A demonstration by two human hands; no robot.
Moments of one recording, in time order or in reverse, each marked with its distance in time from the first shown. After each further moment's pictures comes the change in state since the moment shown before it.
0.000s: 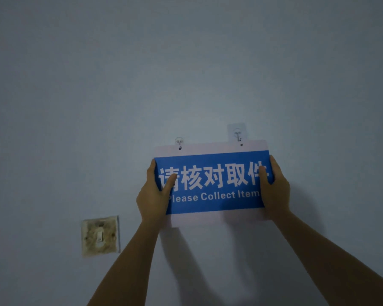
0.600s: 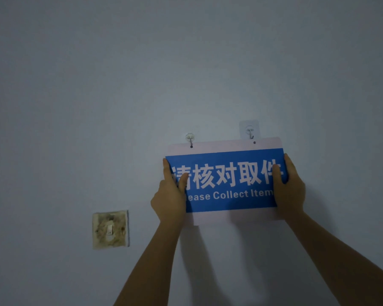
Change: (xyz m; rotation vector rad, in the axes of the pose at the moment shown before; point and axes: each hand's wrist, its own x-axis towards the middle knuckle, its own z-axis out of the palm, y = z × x) left_hand -0.013 0.011 0.011 0.263 -0.031 -0.112; right_hand -0.001 -0.001 0.001 -0.036 0.014 -0.006
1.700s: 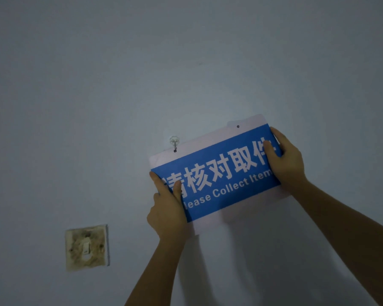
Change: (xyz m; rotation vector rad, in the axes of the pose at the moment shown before) left_hand -0.015 0.016 0.024 -0.035 0.008 -0.078; right_hand 0.068 -0.010 -0.009 0.039 -0.074 -0.211
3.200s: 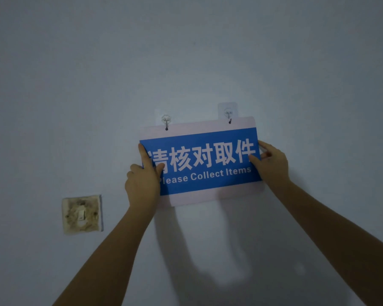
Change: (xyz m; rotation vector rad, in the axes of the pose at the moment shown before) left_hand 0.014 -0.018 -0.020 0.313 -0.005 0.149; right_hand -0.032 0.032 -0.003 -0.176 -0.060 0.114
